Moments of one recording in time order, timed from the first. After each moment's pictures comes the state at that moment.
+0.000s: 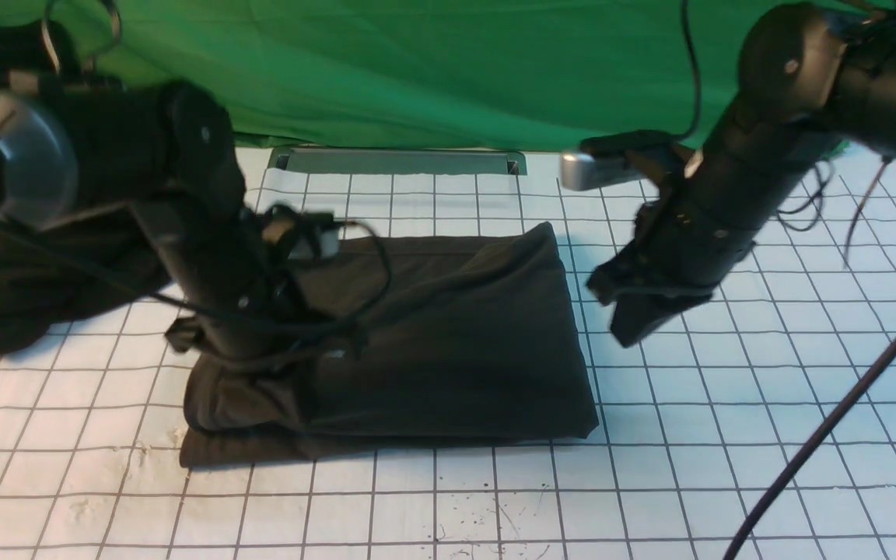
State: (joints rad) right arm 0.38 1.88 -1.56 0.30 1.16 -0.20; left arm -0.29 1.83 -1.28 -0.22 1.06 0.04
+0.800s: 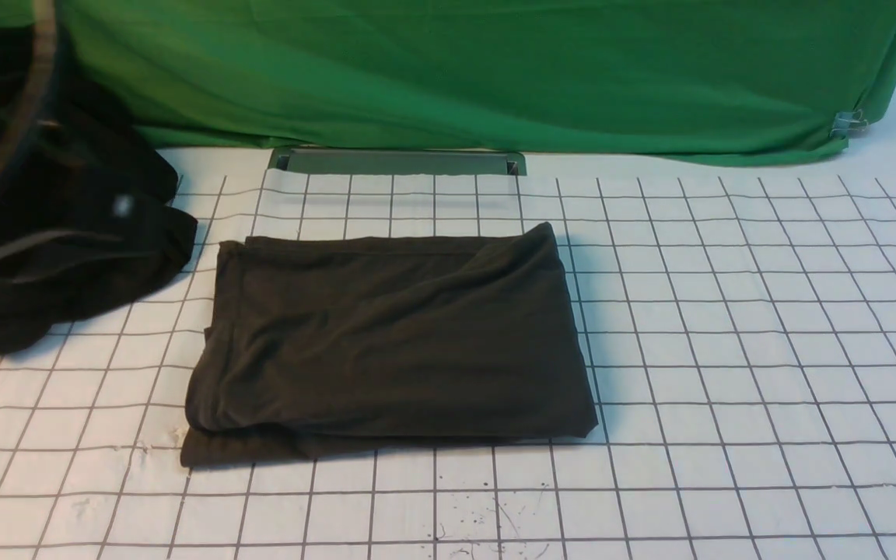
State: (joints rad) right arm 0.34 0.59 -1.03 0.26 0.47 -0.25; left arm -0.27 0.84 -1.14 -0.26 0.98 0.03
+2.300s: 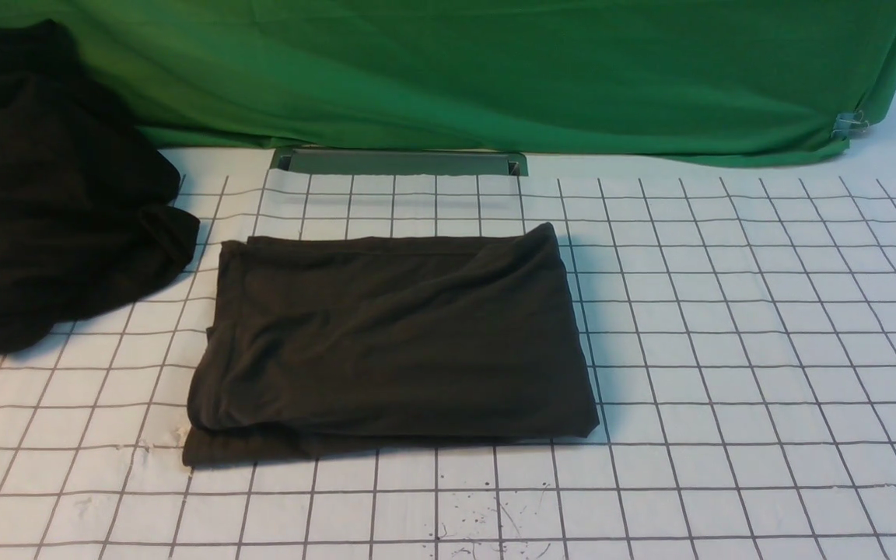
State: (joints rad) right arm 0.34 0.03 -0.39 0.25 -0.14 -0.25; left arm -0.23 0.00 -0.44 -0.10 0.44 0.04
